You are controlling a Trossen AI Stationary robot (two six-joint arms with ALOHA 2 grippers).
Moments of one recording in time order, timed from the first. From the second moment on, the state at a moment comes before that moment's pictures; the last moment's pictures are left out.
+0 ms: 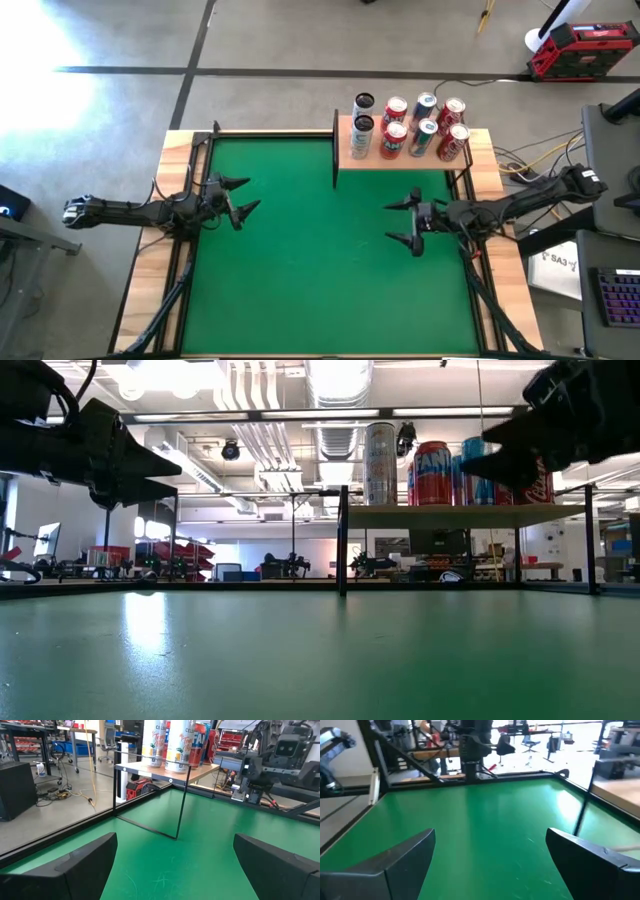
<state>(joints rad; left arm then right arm) -0.01 0.24 0.01 0.16 -0.50 -0.16 0.20 0.78 0.13 0.56 0.25 0.09</state>
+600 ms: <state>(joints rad) -0.01 0.24 0.01 0.16 -0.50 -0.16 -0.12 0.16 0.01 0.19 -0.05 0.15</state>
